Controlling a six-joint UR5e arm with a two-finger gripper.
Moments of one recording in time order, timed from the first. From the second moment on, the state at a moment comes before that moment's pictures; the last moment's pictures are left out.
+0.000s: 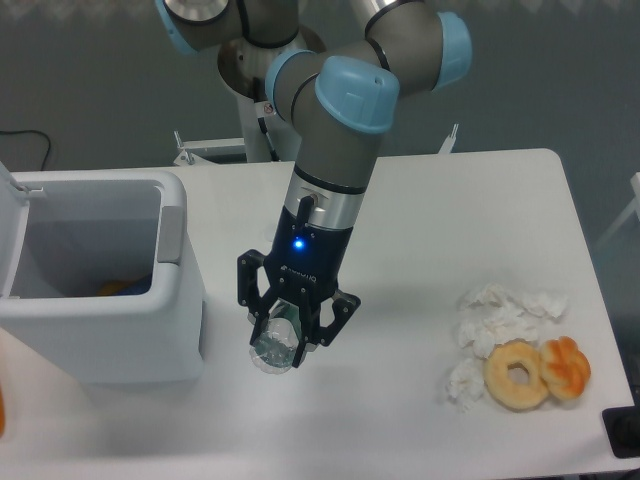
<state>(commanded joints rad) 2.43 -1.87 -1.52 -0.82 1.06 0.79</state>
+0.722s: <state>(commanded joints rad) 2.43 -1.84 -1.52 -0.82 1.01 0.76</state>
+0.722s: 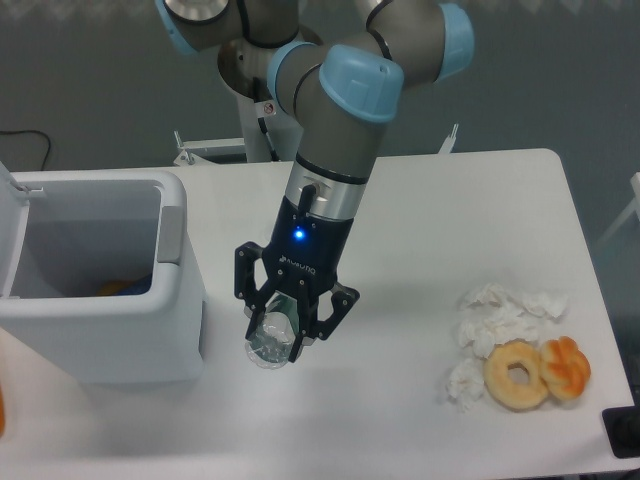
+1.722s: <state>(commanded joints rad) 2.48 -1.73 -1.51 -0.81 0.88 0.71</state>
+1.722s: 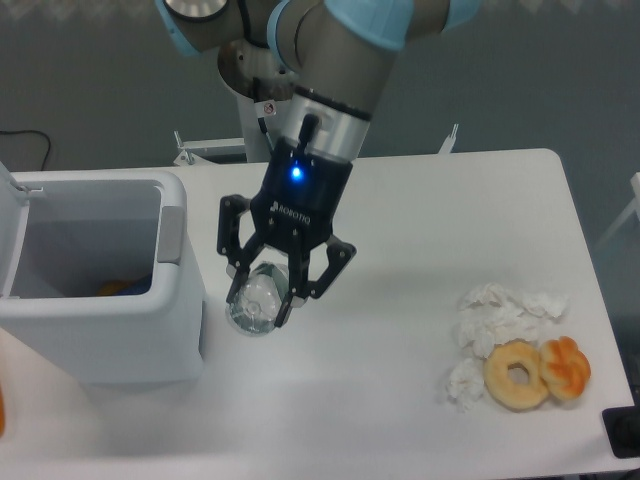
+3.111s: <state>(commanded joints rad) 2.40 -1.60 -1.54 -0.81 0.75 0.59</state>
